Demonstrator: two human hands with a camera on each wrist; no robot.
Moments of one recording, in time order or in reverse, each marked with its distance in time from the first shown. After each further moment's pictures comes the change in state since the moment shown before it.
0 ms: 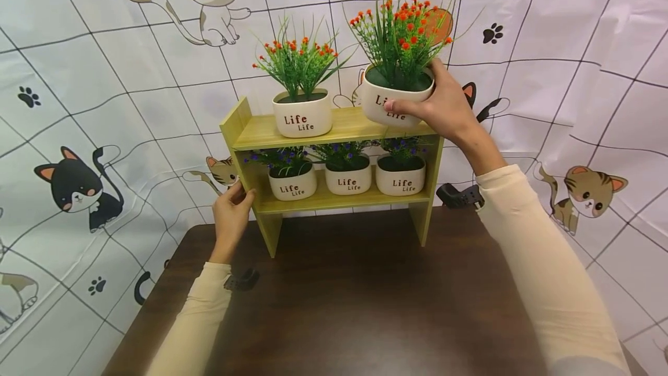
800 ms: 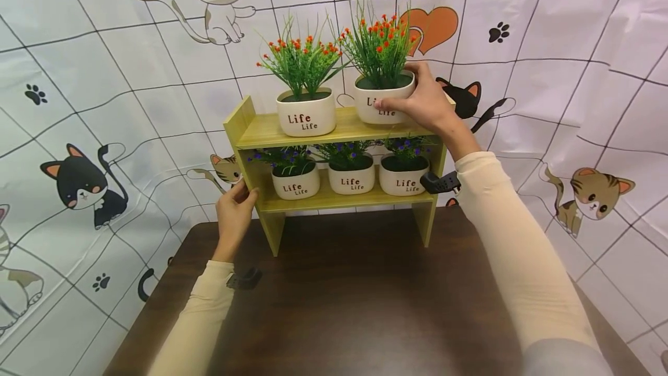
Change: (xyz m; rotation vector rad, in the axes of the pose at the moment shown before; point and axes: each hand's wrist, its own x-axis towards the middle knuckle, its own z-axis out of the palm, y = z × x) left_hand -0.002 0.002 -0.002 -0.006 -0.001 -0.006; right_hand 0.036 0.013 0.027 -0.065 -0.111 0.084
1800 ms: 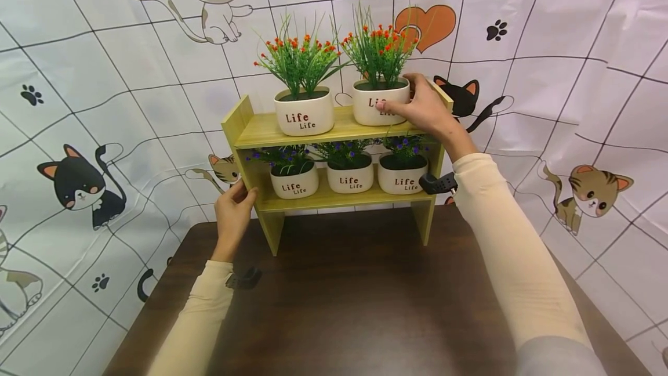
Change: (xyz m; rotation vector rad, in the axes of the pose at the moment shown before) left_hand -0.001 0.000 0.001 -0.003 0.000 0.000; right_hand 0.001 0.014 0.005 0.050 -0.099 0.061
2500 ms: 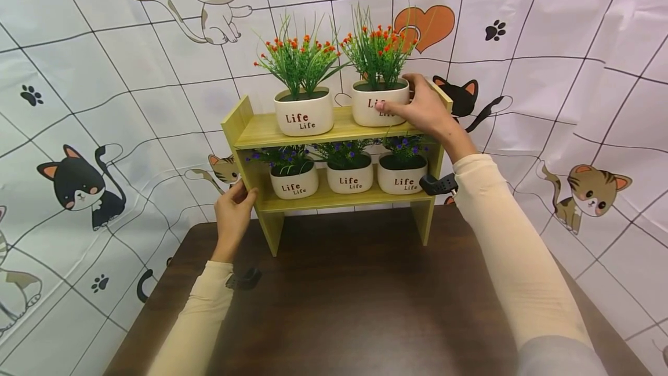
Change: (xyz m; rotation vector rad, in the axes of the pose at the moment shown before) left_hand -0.001 0.000 -0.001 -0.007 -0.007 -0.013; right_hand -0.002 0.001 0.001 -0.022 0.020 -0.013
